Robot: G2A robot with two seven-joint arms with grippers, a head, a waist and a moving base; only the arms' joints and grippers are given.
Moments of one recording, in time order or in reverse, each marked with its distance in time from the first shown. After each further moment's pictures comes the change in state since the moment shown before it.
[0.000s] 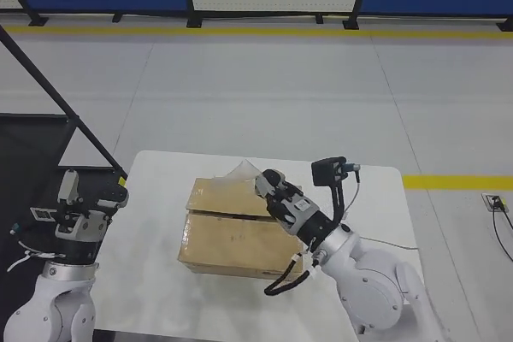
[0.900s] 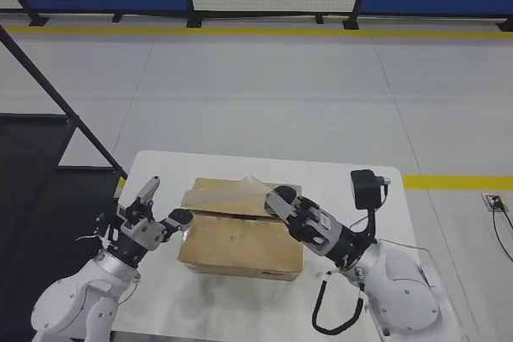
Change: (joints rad) left arm -0.080 0.011 0.147 0.001 -0.177 0.444 -0.127; right arm -0.092 0.037 0.151 0.047 0.317 -0.463 0.036
